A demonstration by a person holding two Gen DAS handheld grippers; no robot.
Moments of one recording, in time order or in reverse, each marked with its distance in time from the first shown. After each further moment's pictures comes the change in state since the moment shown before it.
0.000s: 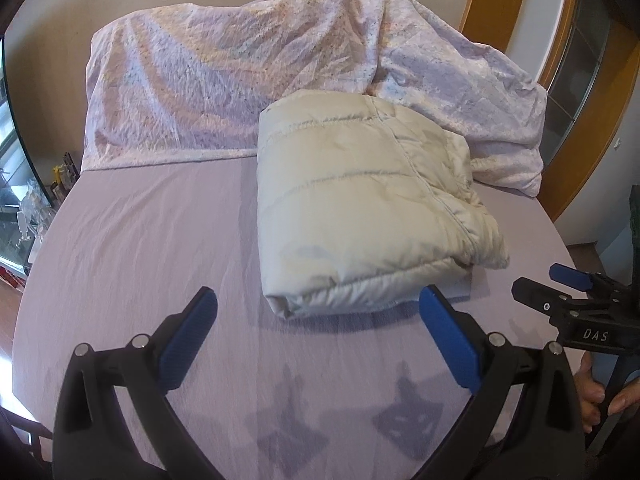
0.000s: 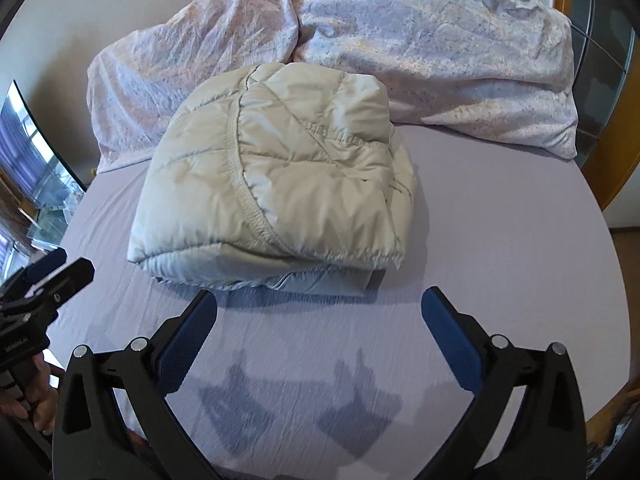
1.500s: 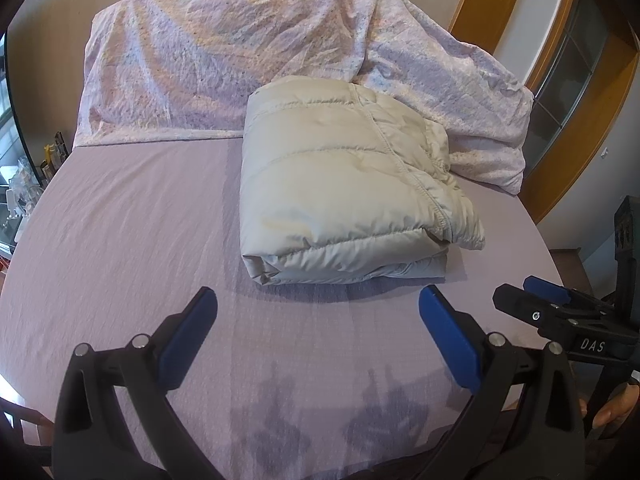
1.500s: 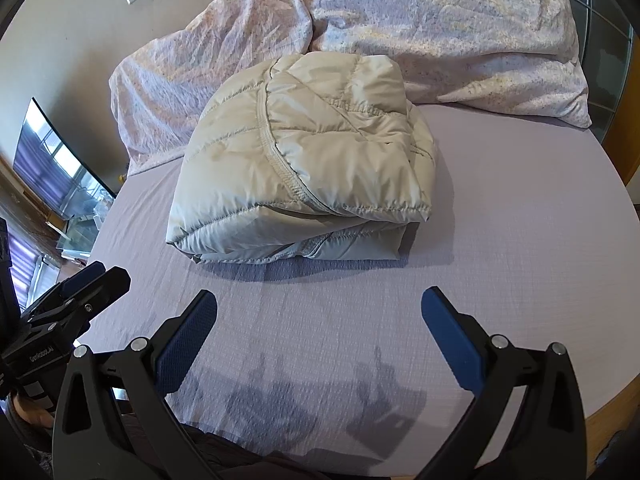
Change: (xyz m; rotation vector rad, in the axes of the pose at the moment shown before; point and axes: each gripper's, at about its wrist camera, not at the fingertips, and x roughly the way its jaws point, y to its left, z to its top) left arm -0.012 -0.009 -0.025 -0.042 0.020 -0.056; right arm -0.012 0.001 -0.028 0.049 0.011 0.113
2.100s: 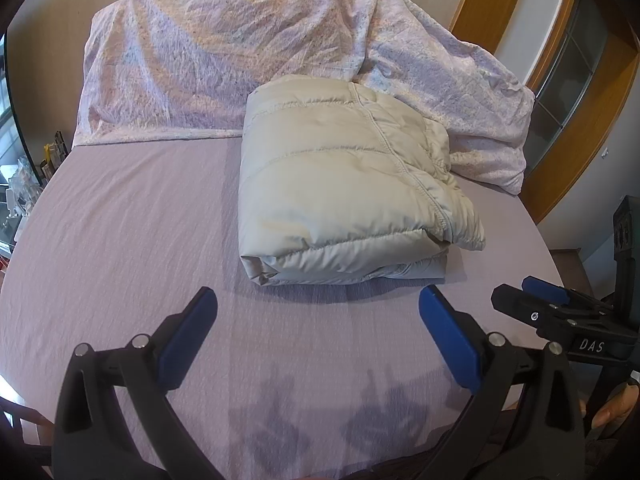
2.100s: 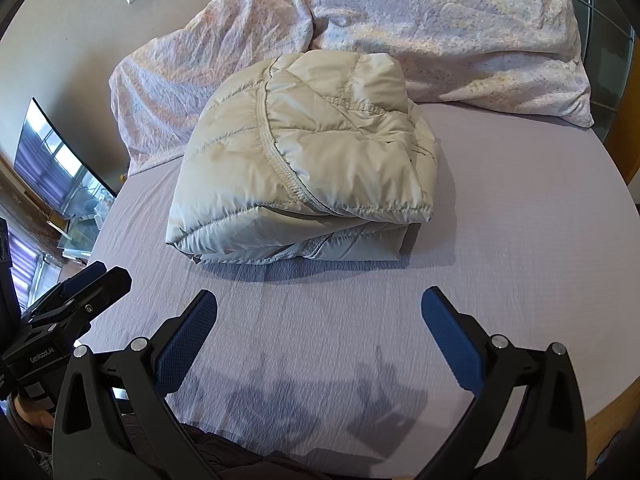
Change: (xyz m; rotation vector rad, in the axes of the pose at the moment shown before) left arm 0.001 0.000 0.001 -0.001 0.002 -0.002; right arm 0.002 0.000 0.000 0.001 0.001 0.000
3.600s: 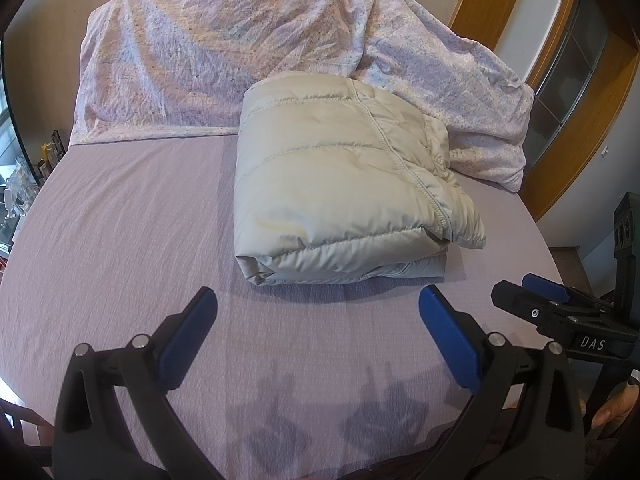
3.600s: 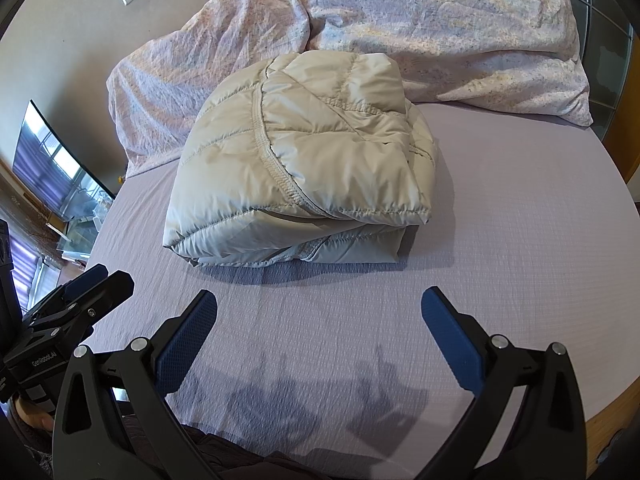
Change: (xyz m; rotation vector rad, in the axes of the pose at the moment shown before) left arm 0.002 -0.003 0.000 -0.001 0.003 0.000; right arm 0.001 -0.003 0.002 -0.003 0.004 0.005
